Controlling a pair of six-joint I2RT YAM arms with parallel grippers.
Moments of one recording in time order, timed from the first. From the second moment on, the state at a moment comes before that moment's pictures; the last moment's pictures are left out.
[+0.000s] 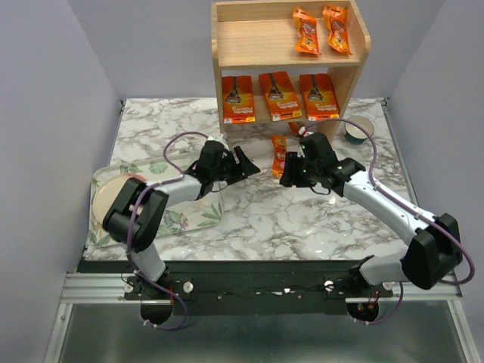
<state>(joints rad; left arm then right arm) -0.50 1.64 0.84 0.32 0.35 -0.87 0.57 1.40 1.10 -0.53 0.00 0.47</state>
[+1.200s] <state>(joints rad) -0.63 2.01 1.00 0.45 0.26 -1.05 0.49 1.13 0.88 -0.52 -0.04 0.40</state>
